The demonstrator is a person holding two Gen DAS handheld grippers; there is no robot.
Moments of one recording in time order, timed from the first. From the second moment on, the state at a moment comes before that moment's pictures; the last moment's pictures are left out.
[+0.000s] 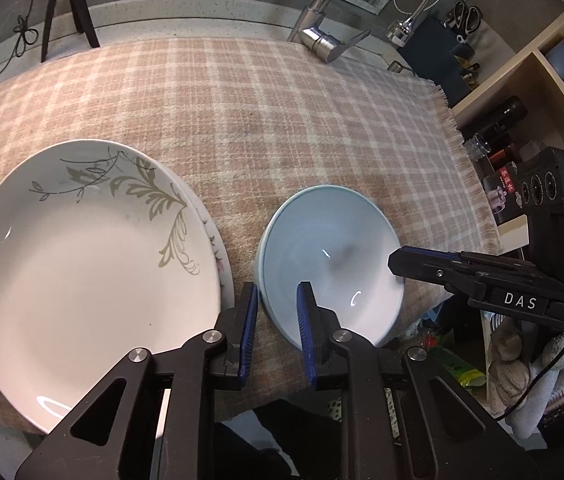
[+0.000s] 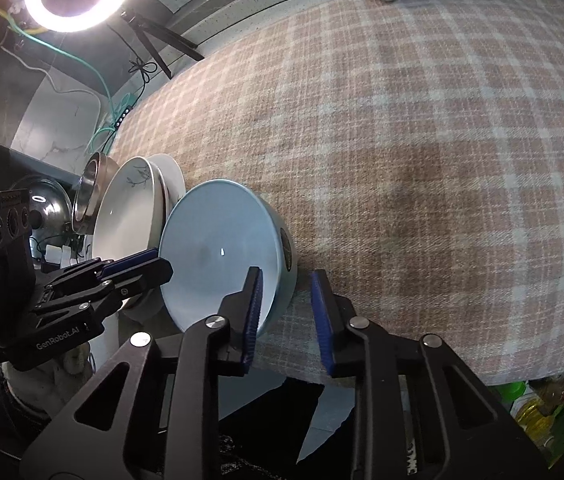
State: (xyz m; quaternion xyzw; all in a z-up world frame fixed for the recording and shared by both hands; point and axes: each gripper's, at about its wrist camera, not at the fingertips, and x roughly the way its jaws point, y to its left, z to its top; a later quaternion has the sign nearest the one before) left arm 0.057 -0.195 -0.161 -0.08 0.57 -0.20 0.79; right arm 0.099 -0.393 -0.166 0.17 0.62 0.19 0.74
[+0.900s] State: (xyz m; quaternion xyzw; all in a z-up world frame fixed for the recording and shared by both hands) left arm 0.064 -0.170 -0.136 -0.12 0.55 -0.19 0.81; right arm 0.123 -0.372 -0.135 0.18 0.61 0.21 0.75
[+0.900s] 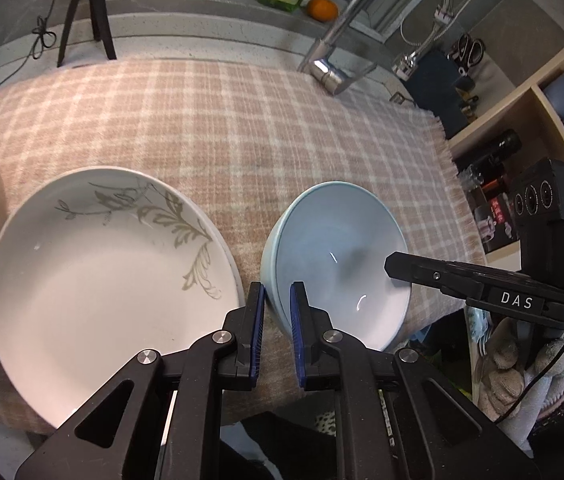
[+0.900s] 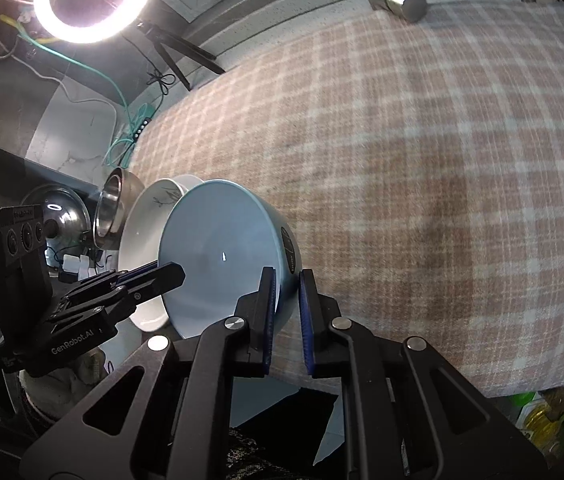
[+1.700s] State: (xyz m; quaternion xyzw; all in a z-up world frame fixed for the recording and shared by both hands) left arm 0.060 -0.034 -0.089 -0.18 0.48 -0.11 0.85; right arm 0.158 -0.224 -0.083 0.14 0.57 0.30 0.75
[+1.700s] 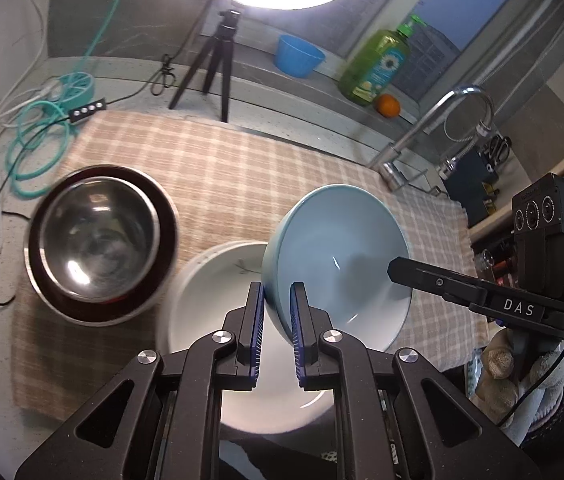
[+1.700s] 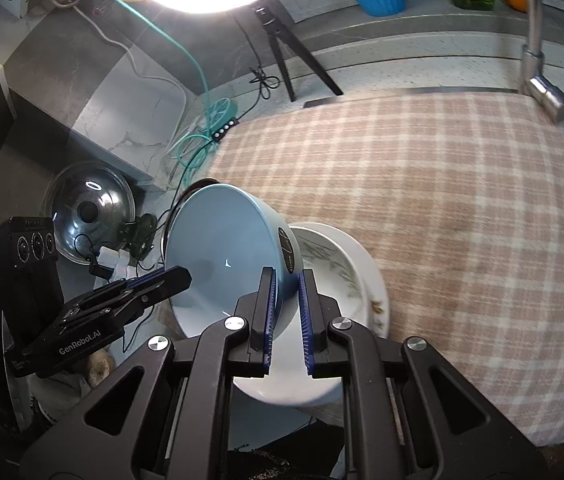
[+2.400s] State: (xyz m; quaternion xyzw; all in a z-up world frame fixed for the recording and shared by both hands) left arm 0.059 0.082 -0.102 -0.23 0.48 -0.03 0.85; right arm 0.190 -0.086 -0.094 0.10 0.58 0.35 0.73
